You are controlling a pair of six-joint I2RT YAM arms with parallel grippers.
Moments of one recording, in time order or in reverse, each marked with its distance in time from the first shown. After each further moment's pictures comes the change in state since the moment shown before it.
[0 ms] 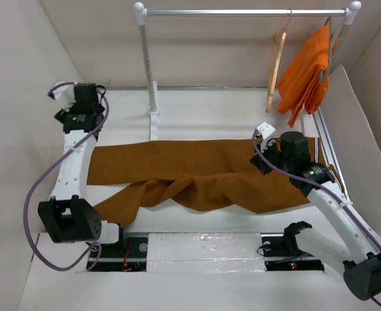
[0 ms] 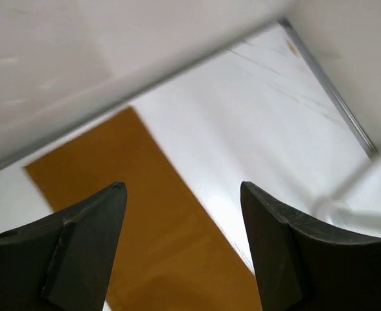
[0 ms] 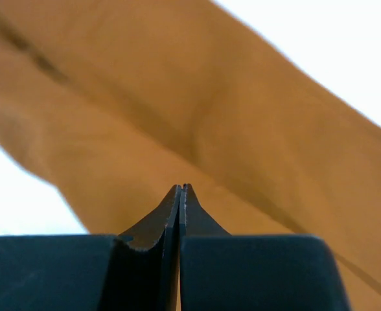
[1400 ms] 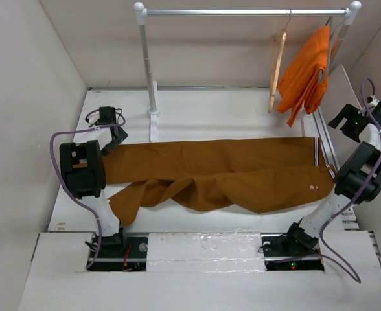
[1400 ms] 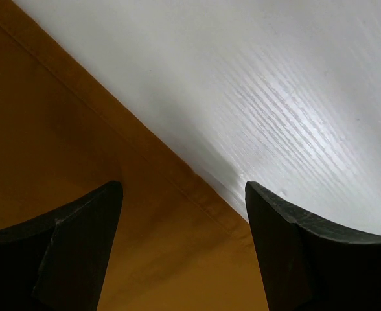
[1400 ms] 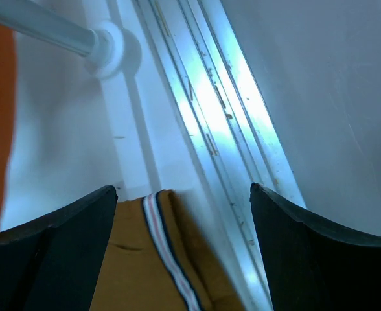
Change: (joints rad) left arm -0.028 0.465 -0.180 0.276 0.327 0.020; right arm -1.058 0.937 0.644 0.174 -0.116 0.270
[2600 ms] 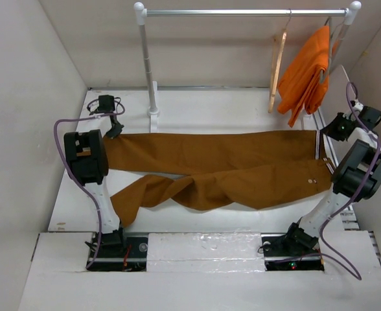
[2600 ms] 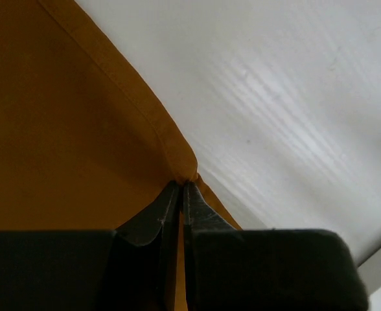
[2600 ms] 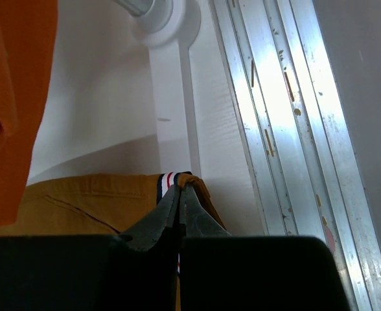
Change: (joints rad) left arm 0.029 0.193 0.258 -0.061 0.066 0.040; right arm 0.061 0.051 -0.095 0.108 -0.104 -0.044
